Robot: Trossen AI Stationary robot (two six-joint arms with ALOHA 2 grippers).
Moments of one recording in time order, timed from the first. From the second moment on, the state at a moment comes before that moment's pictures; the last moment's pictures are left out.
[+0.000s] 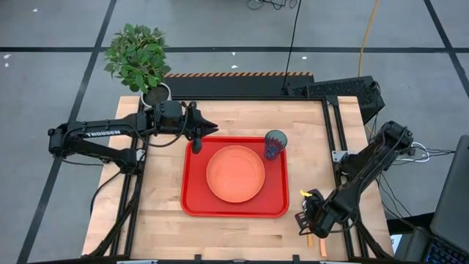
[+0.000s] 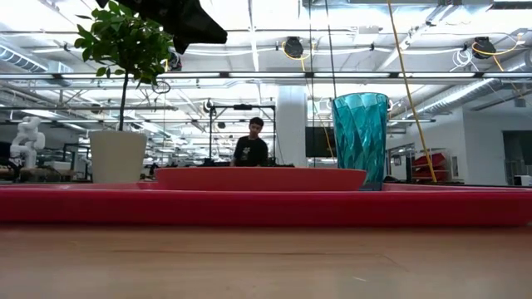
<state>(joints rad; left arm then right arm) 0.22 1.13 0.94 -0.20 0.07 -0.01 0.89 1.43 0.81 -0.74 -0.02 2.13</state>
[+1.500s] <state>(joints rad) 0.22 1.13 0.94 -0.20 0.07 0.00 0.83 1.48 1.21 -1.45 0.23 2.03</state>
